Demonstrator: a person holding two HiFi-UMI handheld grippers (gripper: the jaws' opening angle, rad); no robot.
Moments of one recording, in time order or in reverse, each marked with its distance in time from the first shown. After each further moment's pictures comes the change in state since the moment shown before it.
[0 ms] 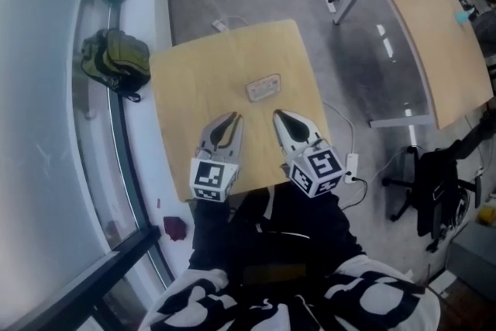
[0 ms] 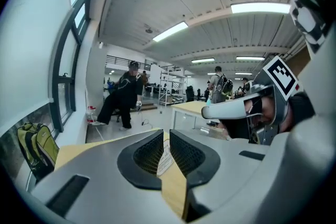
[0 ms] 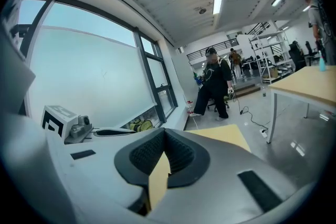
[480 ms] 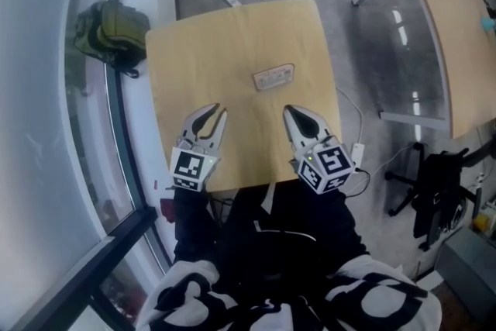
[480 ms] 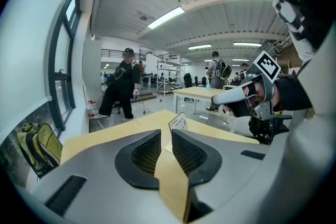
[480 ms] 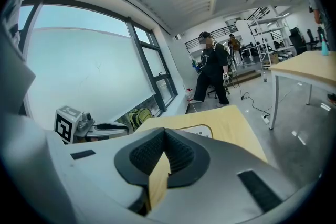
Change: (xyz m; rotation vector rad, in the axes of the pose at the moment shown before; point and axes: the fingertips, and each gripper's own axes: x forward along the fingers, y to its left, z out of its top) left arm 0.003 0.057 -0.072 0.082 0.129 -0.024; right arm 0.026 -0.034 -0.056 0.061 0.117 0.026
